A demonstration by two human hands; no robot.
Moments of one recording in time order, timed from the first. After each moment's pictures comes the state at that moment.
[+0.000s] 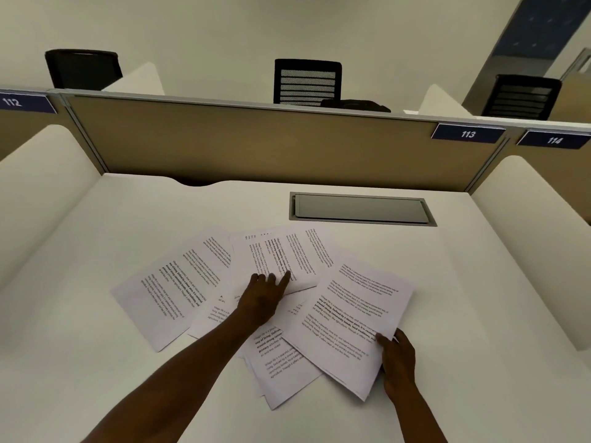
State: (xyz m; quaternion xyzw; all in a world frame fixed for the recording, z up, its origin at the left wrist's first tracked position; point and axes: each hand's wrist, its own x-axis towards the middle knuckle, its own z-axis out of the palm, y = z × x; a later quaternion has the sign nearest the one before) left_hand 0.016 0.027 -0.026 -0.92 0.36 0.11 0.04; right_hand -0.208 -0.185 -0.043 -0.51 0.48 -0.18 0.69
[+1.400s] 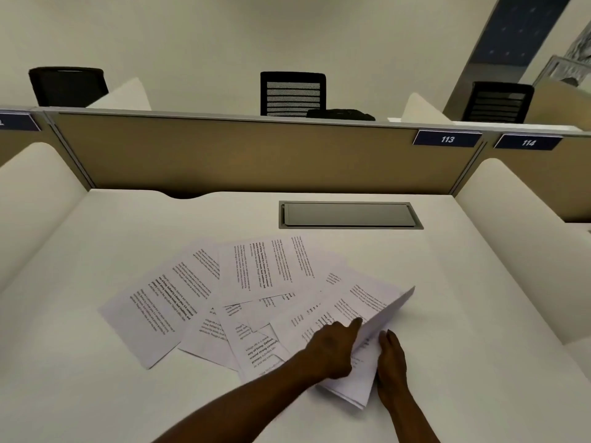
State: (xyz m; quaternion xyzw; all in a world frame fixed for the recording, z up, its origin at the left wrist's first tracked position) left_hand -0.118 -0.070 0.022 -0.85 0.43 0.29 -0.11; right_hand -0.209 -0.186 -0.043 -0.51 0.49 -0.17 0.69
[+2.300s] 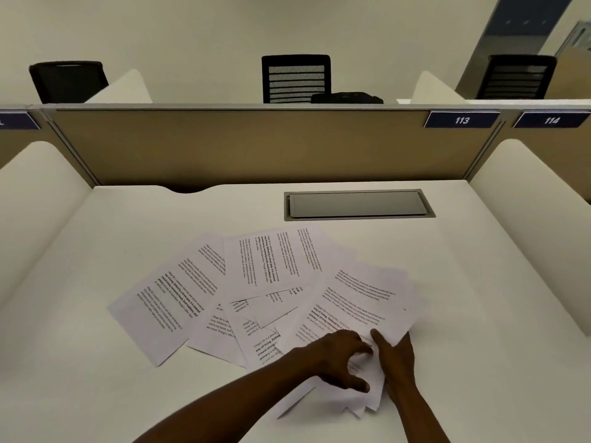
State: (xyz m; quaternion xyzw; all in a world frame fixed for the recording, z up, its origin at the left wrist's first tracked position) left_hand -0.102 -0.057 0.007 -0.75 0.54 0.36 -0.11; right_hand -0.205 -0.183 -0.055 -0.60 0.47 -0.19 0.61
